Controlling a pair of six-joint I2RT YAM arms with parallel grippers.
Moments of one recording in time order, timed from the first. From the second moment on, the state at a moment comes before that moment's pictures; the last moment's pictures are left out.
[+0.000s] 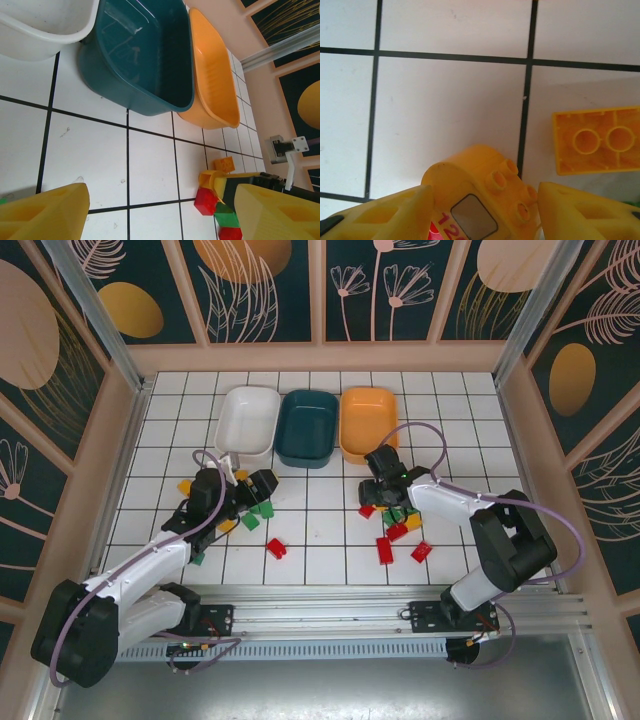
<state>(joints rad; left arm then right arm) -0.44 1.05 0.43 0.18 0.22 -0.88 0.58 1.54 0.84 -0.41 0.10 0.44</state>
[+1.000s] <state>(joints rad) -0.44 1.01 0.42 0.20 0.21 -0.91 0.56 1.57 0.81 -0.39 0.05 0.43</state>
